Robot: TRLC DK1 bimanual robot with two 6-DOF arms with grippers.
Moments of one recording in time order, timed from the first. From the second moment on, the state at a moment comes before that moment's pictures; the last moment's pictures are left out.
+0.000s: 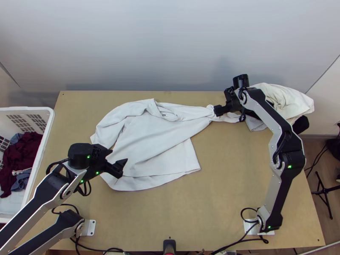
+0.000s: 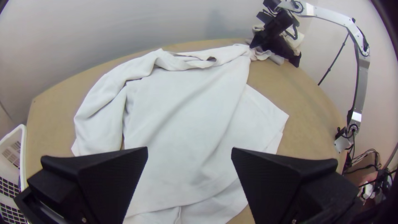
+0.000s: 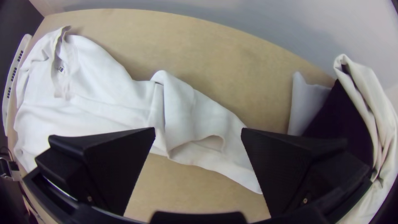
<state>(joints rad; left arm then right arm) -0.46 0.85 0.71 -0.50 0.08 -0.06 0.16 2.09 1.77 -0.73 -0.07 -0.16</state>
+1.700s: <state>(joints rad) -0.46 0.79 0.66 -0.52 0.07 -0.06 0.19 2.10 1.76 -0.75 -0.07 -0.17</state>
